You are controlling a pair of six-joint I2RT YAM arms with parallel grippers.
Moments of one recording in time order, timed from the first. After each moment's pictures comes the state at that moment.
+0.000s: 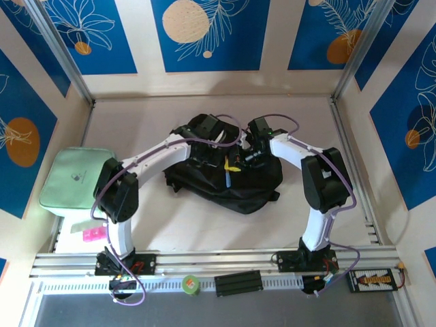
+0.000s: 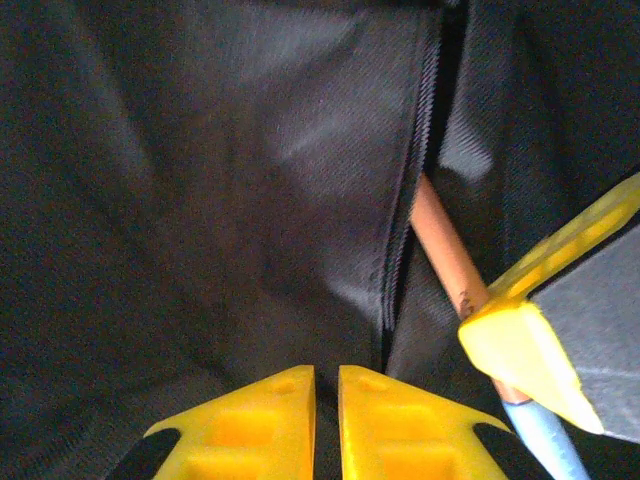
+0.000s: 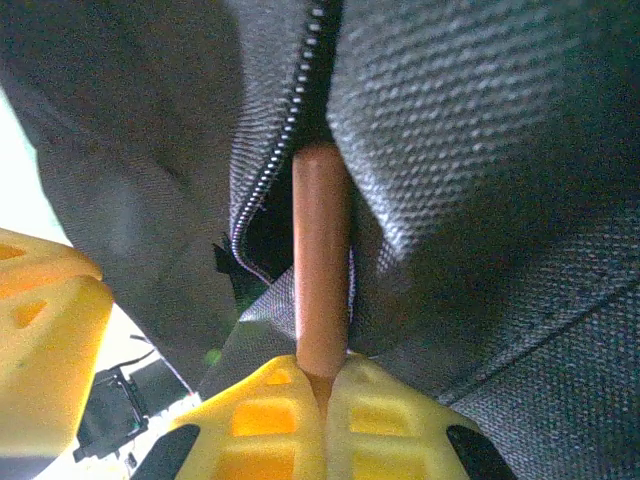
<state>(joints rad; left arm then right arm) -0.72 1.88 1.58 -0.84 -0.04 -0.29 0.38 1.86 1.26 -0.63 -0.76 0.50</state>
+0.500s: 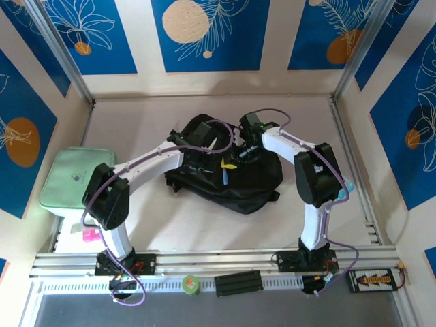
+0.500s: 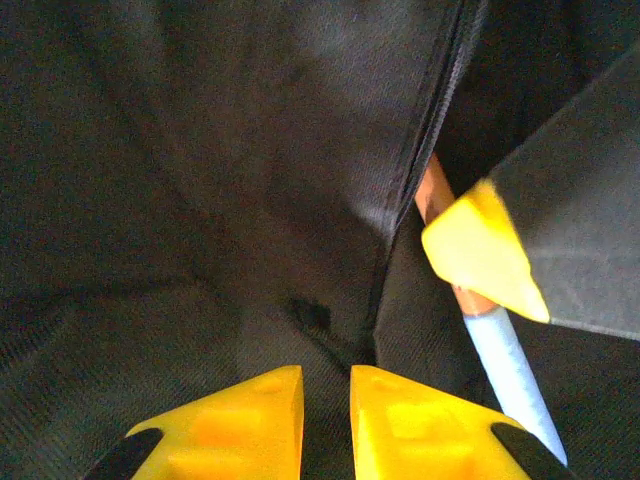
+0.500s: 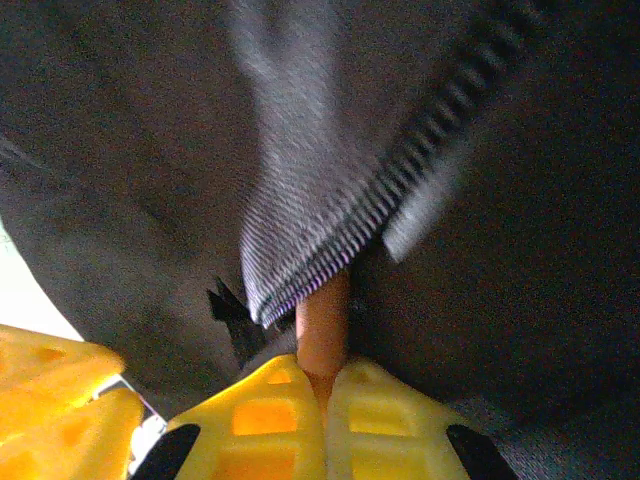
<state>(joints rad) -0.72 1.77 1.41 -0.76 0.00 -0.40 0.42 1.94 1.42 -0.74 -0.66 0.49</state>
